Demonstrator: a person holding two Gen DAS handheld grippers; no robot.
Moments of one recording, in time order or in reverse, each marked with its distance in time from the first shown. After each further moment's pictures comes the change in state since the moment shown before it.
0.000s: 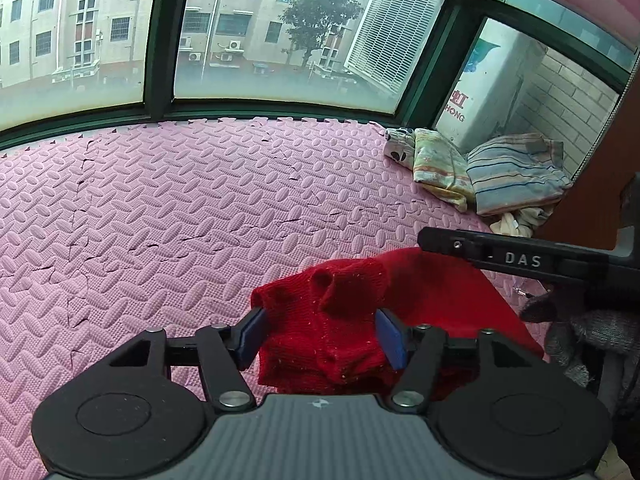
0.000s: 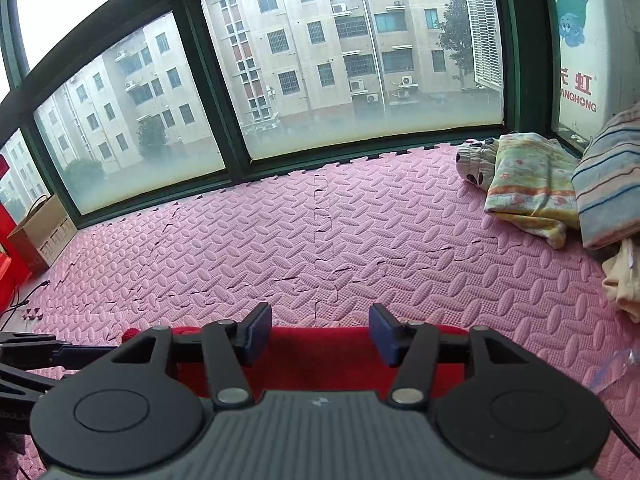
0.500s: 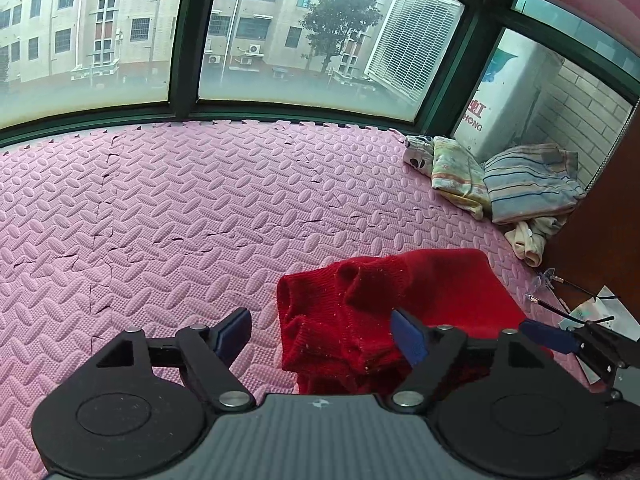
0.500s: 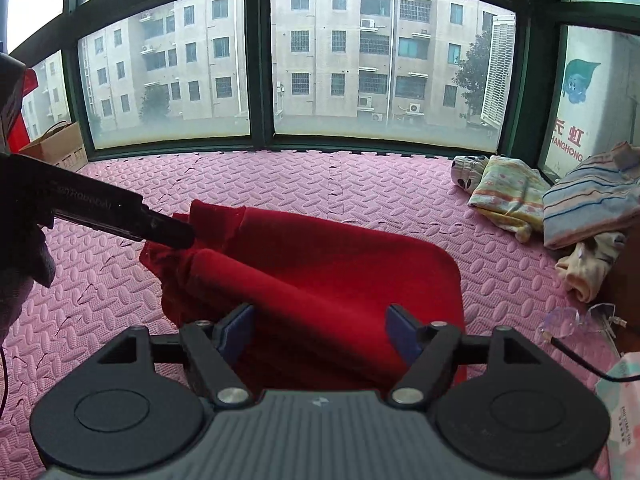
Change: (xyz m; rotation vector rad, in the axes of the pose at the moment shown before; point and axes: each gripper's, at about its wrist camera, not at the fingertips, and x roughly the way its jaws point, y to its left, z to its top) left arm -0.013 0.005 -0.008 -0.036 -0.027 0.044; right arm -0.056 0.043 -0.073 -0.186 -0.005 -0.075
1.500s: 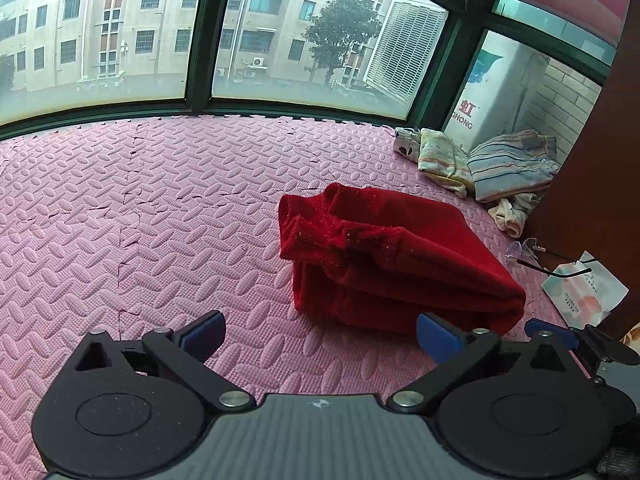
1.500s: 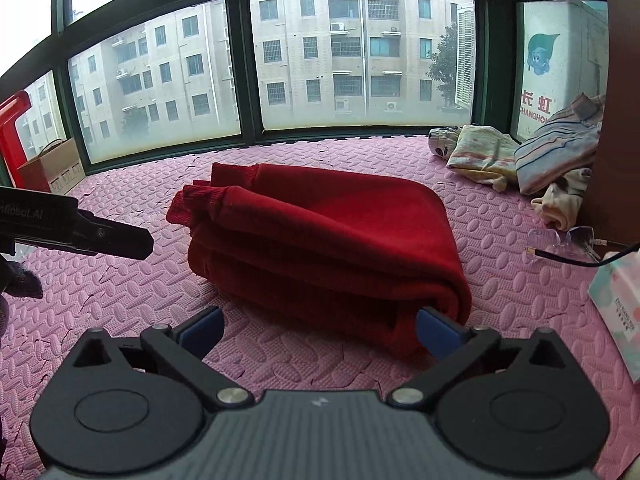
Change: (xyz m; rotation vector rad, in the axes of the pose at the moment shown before) left arm -0.053 -0.011 -0.067 0.012 -0.035 0.014; right arm -0.044 0.015 -0.055 0.103 -0.027 -0.048
